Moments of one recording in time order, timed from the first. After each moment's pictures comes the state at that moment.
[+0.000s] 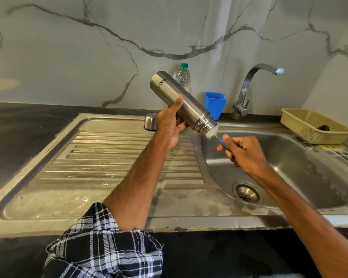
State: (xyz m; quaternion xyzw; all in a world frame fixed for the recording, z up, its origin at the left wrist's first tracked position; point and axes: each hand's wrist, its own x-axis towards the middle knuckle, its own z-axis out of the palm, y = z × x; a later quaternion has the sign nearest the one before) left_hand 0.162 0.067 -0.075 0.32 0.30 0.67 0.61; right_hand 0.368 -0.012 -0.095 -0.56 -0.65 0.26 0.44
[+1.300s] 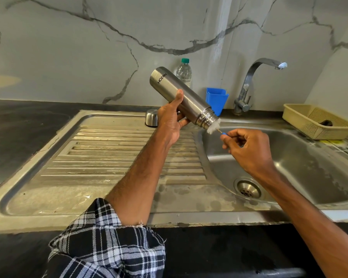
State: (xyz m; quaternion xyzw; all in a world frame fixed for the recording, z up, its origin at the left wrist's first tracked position) left_hand 0.162 0.069 -0.076 0.32 0.30 0.67 0.61; right_hand 0.367 -0.017 -0.097 -0.54 -0.70 0.05 0.46
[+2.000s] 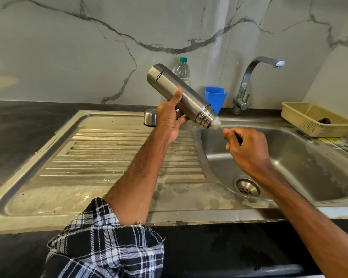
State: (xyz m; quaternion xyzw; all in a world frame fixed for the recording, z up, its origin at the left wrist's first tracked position) left_hand 0.162 0.064 -0.071 0.32 0.29 0.67 0.60; right_hand 0.367 -0.015 -0.100 -0.56 -0.71 -0.01 0.43
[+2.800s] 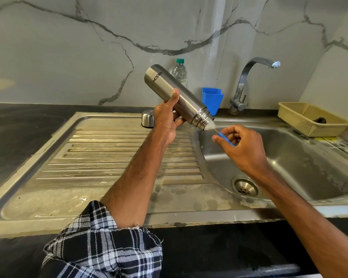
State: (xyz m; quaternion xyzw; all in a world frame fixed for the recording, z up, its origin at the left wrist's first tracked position) left_hand 0.162 0.066 -0.073 0.33 0.30 0.67 0.59; right_hand 0.364 -0.017 -0.097 -0.56 -0.68 0.10 0.47
